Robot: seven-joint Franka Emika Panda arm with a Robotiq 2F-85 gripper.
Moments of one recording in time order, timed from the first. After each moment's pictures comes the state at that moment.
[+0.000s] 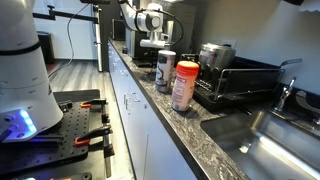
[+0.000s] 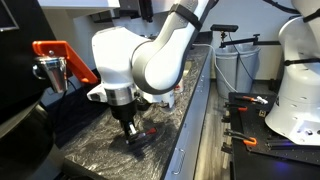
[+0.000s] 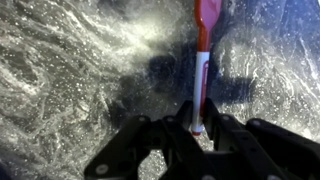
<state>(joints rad) 0.26 0.37 0.24 -2.11 -0.18 2.58 -0.35</state>
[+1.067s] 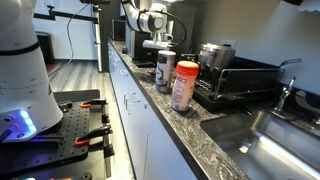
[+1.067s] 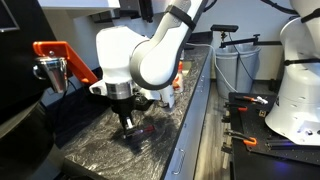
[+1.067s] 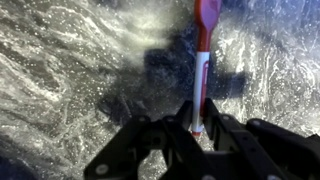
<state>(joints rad) 0.20 0.37 0.25 -2.11 -0.15 2.62 -0.35</state>
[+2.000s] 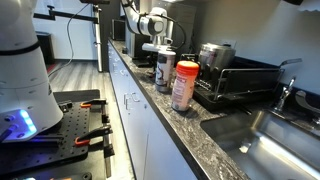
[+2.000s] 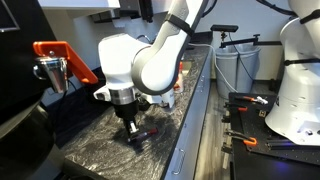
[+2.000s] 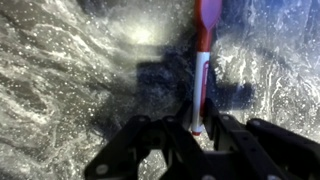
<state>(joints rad) 0.20 0.40 0.24 -2.11 -0.15 2.61 -0.35</state>
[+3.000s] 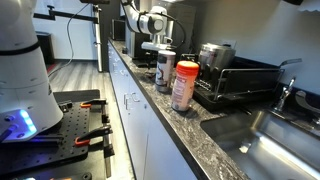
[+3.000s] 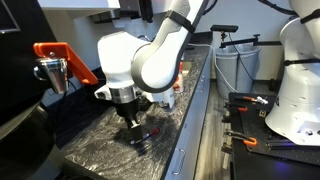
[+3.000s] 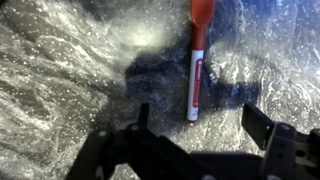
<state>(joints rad) 0.21 0.38 0.24 -2.11 -0.15 2.57 -0.33</state>
